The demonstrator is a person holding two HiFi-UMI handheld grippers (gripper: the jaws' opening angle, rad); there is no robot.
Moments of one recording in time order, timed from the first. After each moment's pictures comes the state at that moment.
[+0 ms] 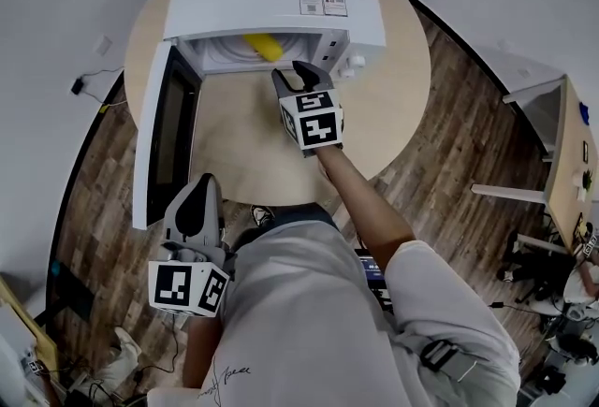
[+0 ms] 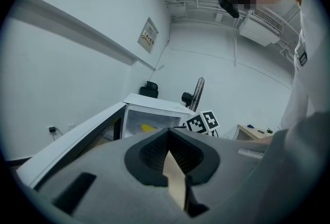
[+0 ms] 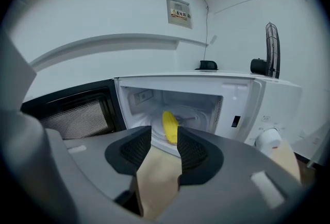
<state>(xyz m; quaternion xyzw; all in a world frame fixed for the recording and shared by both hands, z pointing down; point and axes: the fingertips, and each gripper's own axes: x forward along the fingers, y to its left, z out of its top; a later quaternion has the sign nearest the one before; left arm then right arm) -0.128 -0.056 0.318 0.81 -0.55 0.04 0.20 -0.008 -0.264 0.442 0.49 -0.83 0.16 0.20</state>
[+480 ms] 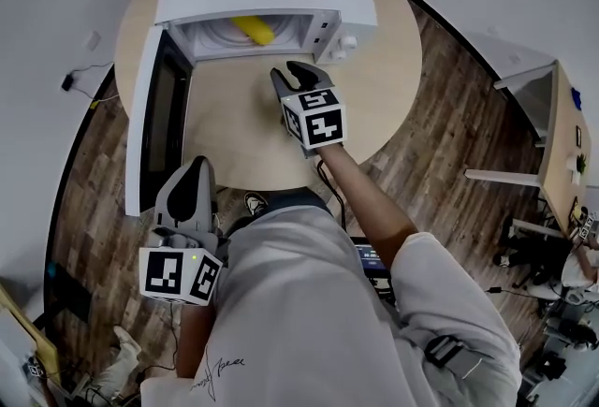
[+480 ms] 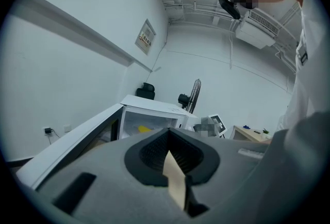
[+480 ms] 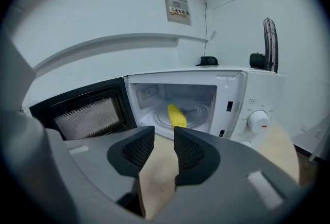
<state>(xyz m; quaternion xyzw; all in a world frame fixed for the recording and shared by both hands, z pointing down) -0.129 -0.051 0.314 0.82 -0.53 0.03 0.19 -0.001 -0.222 0.444 0.48 -0.84 0.18 0.20</state>
